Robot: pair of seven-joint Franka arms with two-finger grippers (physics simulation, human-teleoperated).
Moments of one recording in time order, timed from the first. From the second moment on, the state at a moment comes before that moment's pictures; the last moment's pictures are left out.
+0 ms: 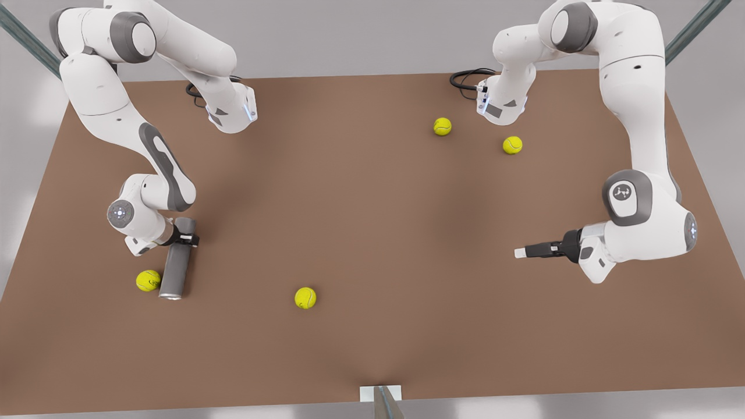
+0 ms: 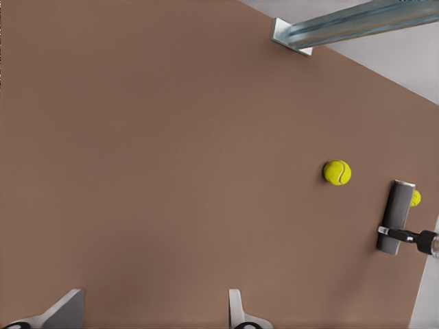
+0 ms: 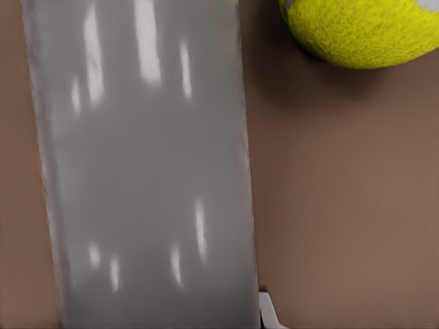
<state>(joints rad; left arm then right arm) 0.11 0.47 -0.15 -1.45 -0.55 1.76 0.00 -0.38 0.45 0.17 -2.25 -0.15 2.62 0.02</state>
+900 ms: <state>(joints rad) 0.11 0.45 -0.15 -1.45 -0.55 1.75 -0.03 -0.46 0.20 0.42 -2.32 -0.12 2.49 0.03</state>
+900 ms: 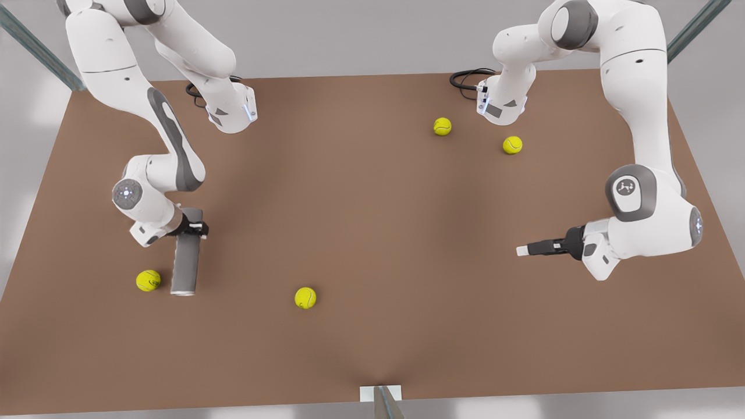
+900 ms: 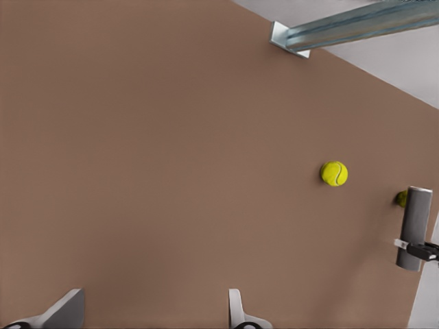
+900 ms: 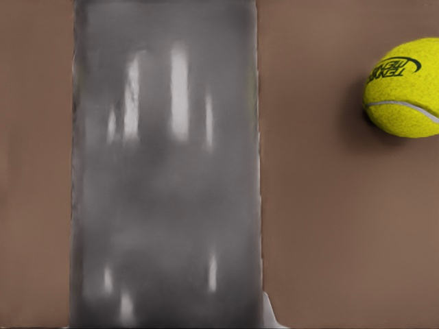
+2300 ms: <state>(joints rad) 0.00 0.69 -0.21 -1.34 -0.79 1.93 -0.01 0.53 0.70 0.19 -1.76 -0.32 2.68 -0.66</state>
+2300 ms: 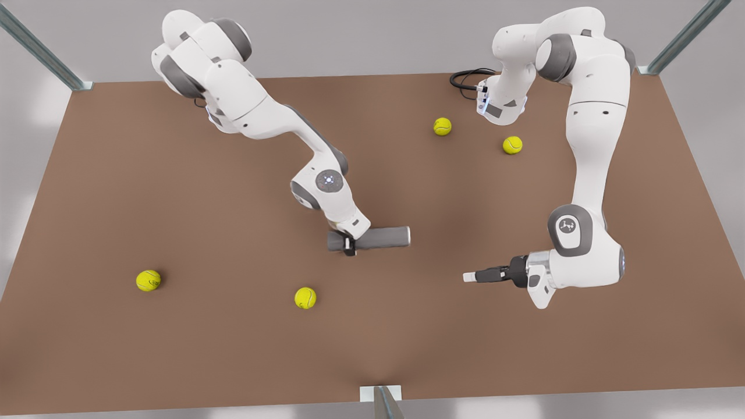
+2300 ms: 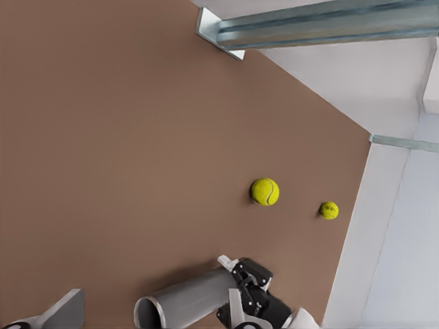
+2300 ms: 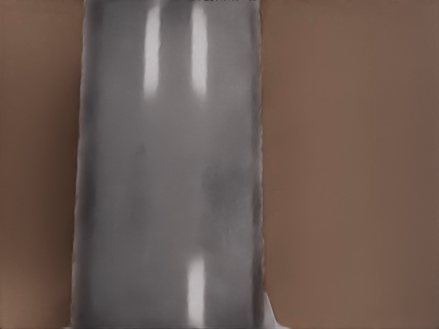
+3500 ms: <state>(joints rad) 0.06 0.75 -0.44 -1.75 -1.10 2.27 0.45 0.13 0.04 -0.05 -1.58 -0.08 1.73 -0.14</state>
